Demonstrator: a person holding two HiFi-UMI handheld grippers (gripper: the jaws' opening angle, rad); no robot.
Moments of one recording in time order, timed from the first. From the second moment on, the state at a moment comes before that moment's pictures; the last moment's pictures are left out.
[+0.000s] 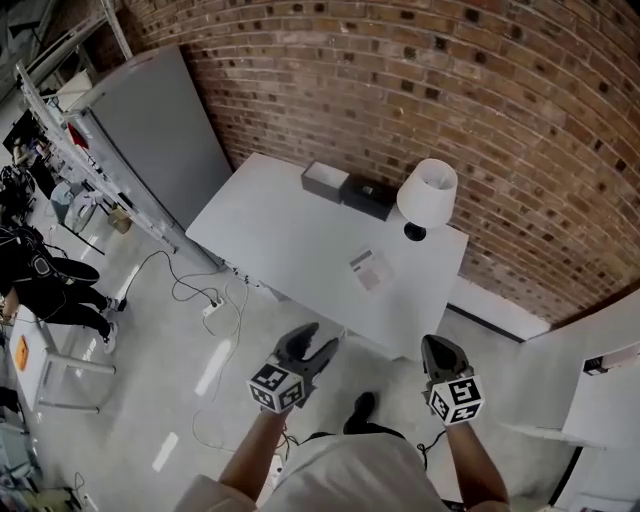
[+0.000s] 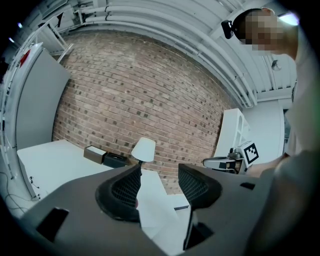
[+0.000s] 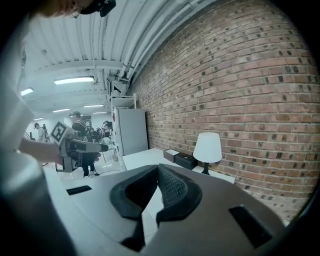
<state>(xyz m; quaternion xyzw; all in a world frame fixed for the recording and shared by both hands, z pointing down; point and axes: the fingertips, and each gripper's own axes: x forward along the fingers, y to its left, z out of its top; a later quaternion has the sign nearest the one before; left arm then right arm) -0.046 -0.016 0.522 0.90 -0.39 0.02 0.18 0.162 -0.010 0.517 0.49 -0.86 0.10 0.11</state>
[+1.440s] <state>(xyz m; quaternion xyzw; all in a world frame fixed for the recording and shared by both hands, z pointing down) -0.041 -0.262 0.661 0.91 -0.29 0.13 0.26 0.129 -0.234 0.607 0.52 -0.82 0.17 0.15</state>
